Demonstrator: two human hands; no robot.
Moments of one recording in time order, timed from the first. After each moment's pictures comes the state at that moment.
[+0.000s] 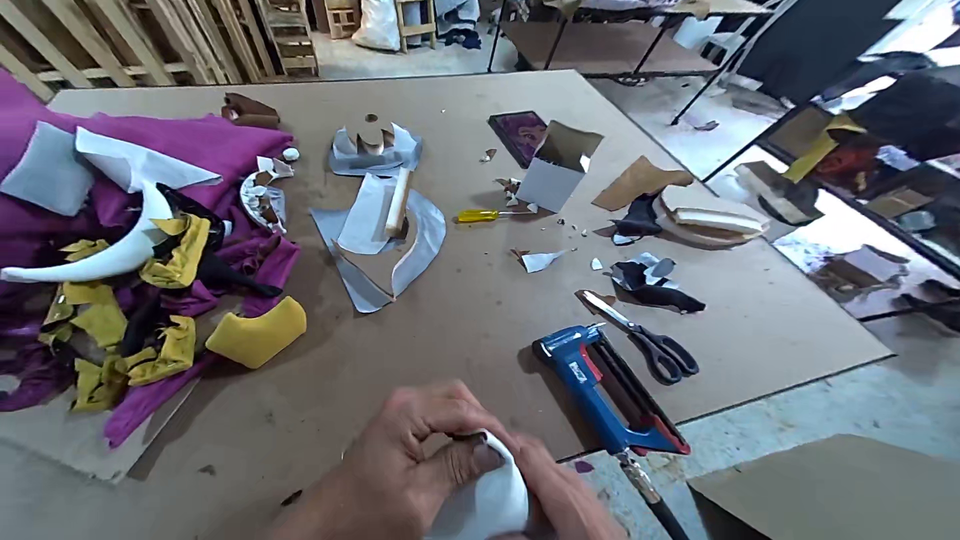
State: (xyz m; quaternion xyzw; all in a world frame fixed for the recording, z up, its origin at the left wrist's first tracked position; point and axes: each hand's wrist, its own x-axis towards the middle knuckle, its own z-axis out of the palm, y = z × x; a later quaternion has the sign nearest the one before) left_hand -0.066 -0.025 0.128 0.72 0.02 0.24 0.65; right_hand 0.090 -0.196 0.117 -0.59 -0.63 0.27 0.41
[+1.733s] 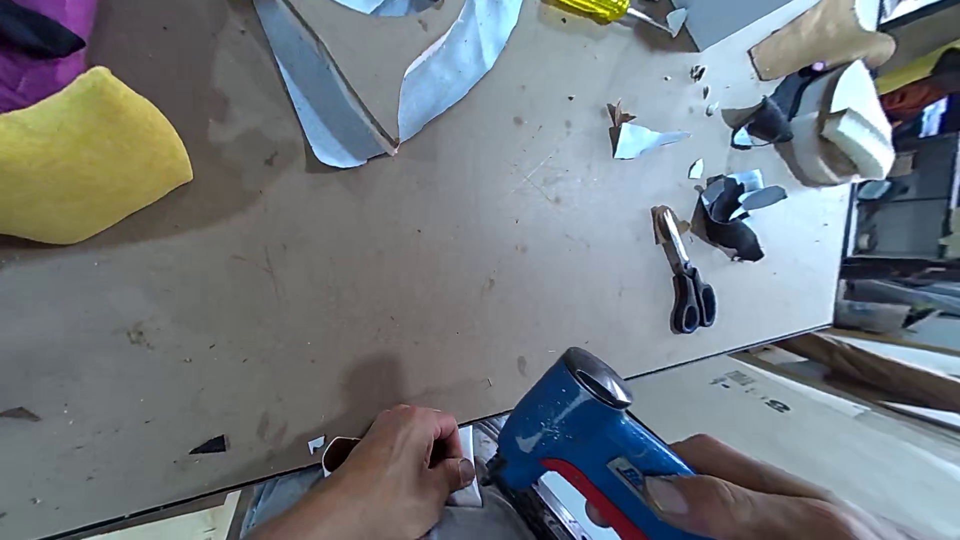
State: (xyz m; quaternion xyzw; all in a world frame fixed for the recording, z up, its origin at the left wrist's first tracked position) left_hand -0.079 -0.056 0.000 0.60 0.22 -0.20 0.75; right_hand 0.177 -0.117 0.175 -0.65 -0.04 0.76 0.02
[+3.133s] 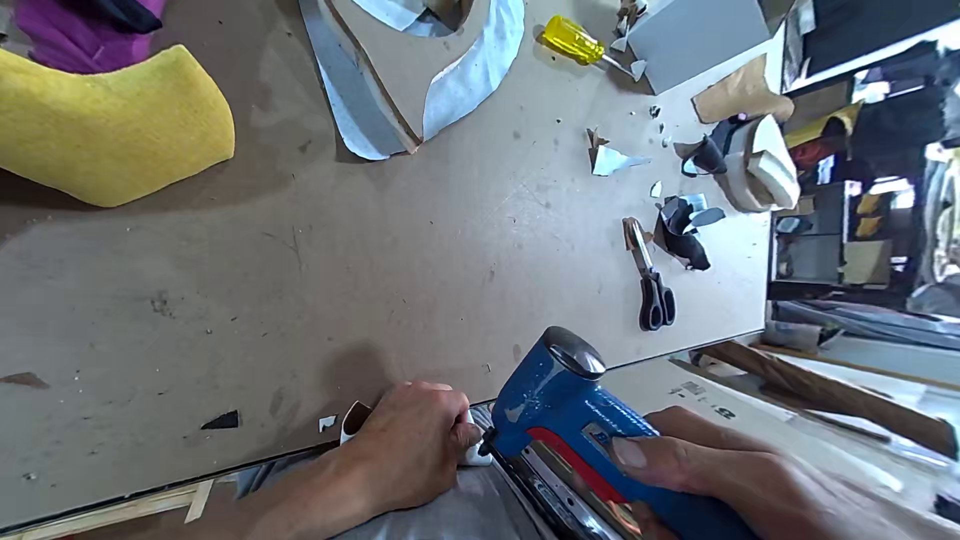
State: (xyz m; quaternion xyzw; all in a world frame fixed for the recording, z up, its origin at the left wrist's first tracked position) left_hand -0.079 -0.058 0.000 0.74 0.16 -0.14 0.65; right_hand 0.138 -0.105 0.189 -0.70 -0.05 0.71 -0.04
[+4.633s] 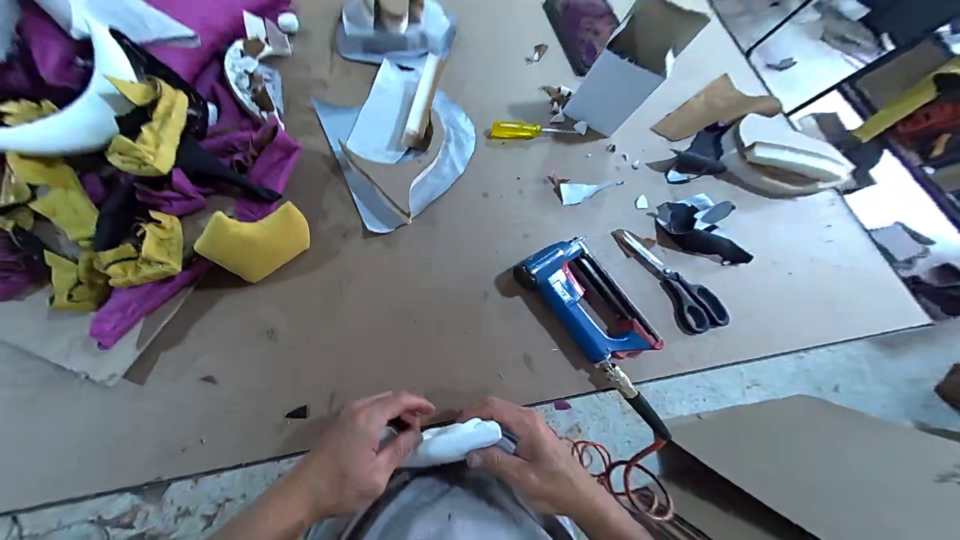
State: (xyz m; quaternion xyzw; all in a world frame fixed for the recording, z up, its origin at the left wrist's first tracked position) left_hand -0.158 -0.066 0.010 0.81 0.22 0.08 0.54; right_hand 0.086 -0.217 -0.006 -0.57 -0.57 0.45 0.39
